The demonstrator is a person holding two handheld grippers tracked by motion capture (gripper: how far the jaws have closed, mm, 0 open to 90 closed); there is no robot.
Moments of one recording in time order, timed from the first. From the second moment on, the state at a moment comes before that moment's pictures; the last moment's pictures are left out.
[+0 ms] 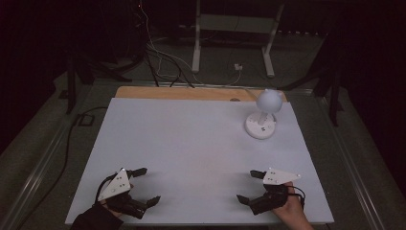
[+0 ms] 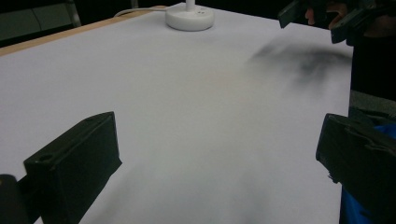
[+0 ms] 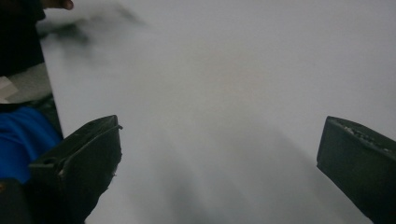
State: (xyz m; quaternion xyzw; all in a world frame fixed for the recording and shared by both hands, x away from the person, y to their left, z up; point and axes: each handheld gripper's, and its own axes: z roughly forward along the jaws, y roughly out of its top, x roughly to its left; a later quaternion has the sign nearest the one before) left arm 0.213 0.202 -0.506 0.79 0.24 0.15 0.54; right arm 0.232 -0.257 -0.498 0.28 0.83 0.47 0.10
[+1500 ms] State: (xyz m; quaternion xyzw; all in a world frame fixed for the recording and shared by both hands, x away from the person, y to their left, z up) left arm 0.213 0.204 -0.505 0.79 0.24 0.15 0.55; right arm 0.262 -0.257 -0.446 0.28 0.81 0.51 0.09
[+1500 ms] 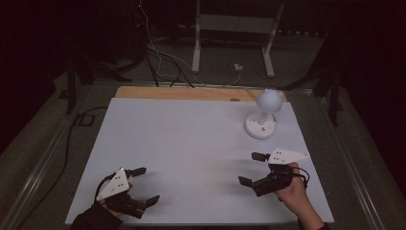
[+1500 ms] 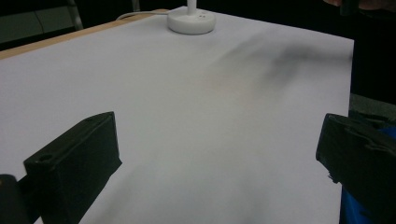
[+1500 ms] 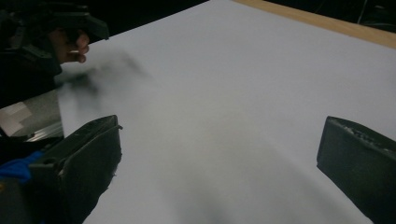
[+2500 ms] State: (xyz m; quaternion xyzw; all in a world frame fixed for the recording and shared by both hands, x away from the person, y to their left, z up) left arm 0.213 0.205 -0.505 0.78 0.24 0.15 0.55; right arm 0.298 -0.277 -0.433 0.31 0.80 0.50 0.12
